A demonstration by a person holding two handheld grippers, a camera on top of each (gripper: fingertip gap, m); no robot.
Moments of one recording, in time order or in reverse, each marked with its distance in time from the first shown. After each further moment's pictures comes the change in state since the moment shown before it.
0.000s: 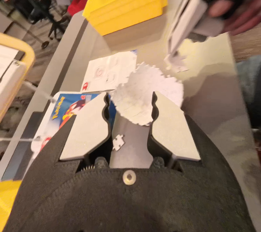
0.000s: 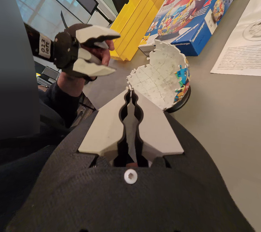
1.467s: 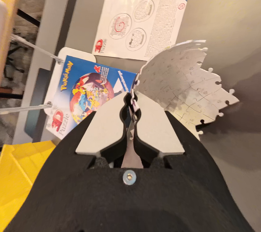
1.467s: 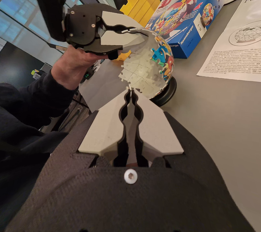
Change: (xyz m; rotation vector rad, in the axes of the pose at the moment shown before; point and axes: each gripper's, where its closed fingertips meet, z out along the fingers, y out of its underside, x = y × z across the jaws) left arm -0.056 0.051 0.060 -0.413 -0.145 -0.077; right arm 0.026 0.002 -0.002 0.012 -0.016 -0.048
